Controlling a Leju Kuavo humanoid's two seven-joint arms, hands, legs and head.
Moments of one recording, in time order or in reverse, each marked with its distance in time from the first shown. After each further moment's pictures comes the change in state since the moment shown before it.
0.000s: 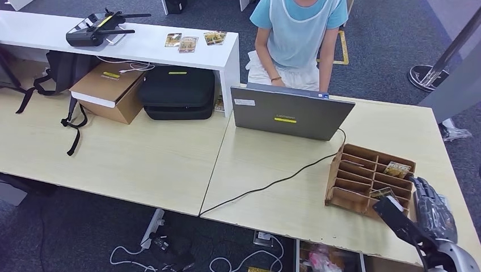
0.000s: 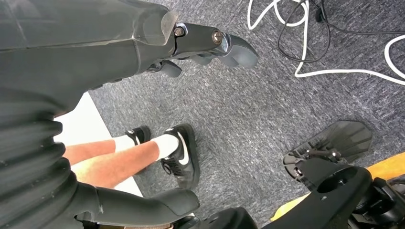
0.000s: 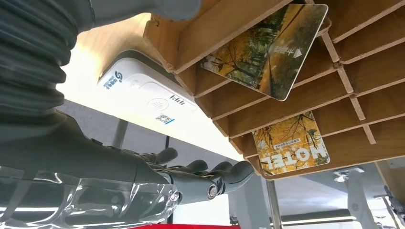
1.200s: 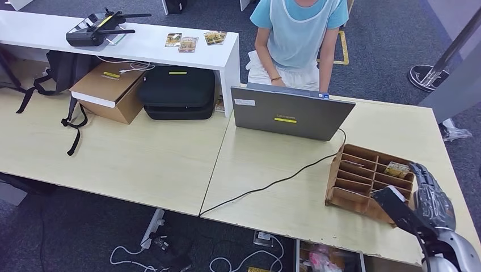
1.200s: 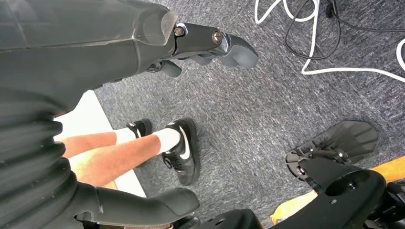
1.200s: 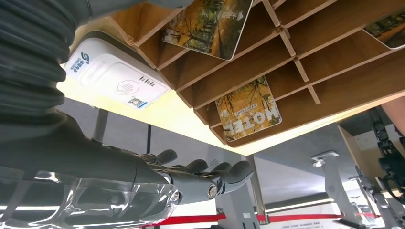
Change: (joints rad) left arm 0.019 0.010 0.000 0.000 0.037 0.015 0.000; right arm -0.066 0.000 0.023 0.014 -0.036 -0.017 -0.042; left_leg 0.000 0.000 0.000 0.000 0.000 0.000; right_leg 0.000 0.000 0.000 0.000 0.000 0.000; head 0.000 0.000
